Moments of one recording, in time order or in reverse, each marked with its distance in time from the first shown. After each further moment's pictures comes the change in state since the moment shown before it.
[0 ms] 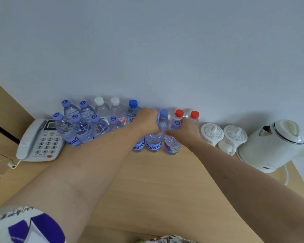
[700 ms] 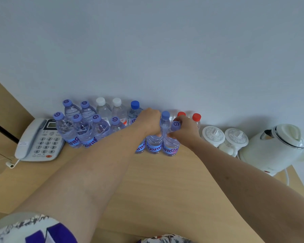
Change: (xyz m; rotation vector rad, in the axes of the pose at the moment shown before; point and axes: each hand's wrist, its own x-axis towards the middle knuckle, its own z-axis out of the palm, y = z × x) left_hand 0.005 0.001 -0.004 0.020 -0.049 -0.008; right_hand 0.009 -0.005 0.000 0.023 -0.004 -0.153
